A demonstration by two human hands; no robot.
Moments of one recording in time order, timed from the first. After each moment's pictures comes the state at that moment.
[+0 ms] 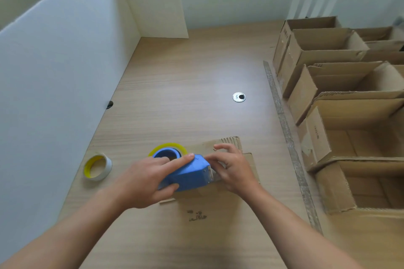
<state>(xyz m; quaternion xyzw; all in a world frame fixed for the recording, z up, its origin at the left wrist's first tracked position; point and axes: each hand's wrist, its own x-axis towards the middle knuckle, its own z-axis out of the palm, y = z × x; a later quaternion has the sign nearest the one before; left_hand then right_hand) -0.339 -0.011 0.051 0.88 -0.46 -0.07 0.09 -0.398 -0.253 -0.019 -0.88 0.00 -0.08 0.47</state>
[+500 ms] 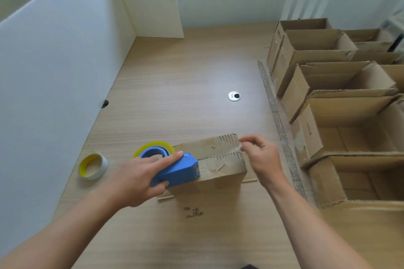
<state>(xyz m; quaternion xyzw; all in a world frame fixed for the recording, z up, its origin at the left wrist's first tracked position) -0.334 0.010 0.032 0.90 -0.41 -0.11 0.08 -0.407 -0.308 -0.020 -0.72 0.23 -0.15 0.64</state>
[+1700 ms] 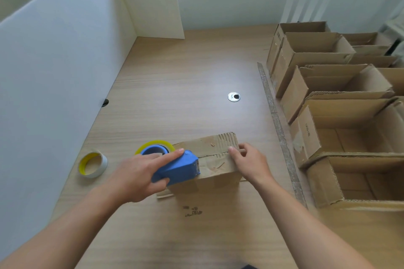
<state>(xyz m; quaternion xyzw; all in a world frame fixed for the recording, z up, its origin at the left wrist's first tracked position) -0.337 0.004 0.036 0.91 -0.38 -0.09 0.09 -0.402 -0.296 -0.034 -0.84 0.29 0.03 0.46</state>
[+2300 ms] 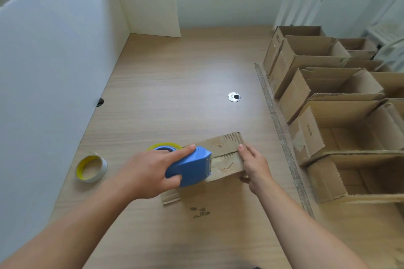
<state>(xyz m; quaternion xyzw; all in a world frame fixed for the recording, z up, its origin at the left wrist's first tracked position) -0.321 0.003 0.054 0.91 -0.39 -0.13 0.10 -0.395 -0.263 -0.050 -0.57 0.45 -0.01 0.69</state>
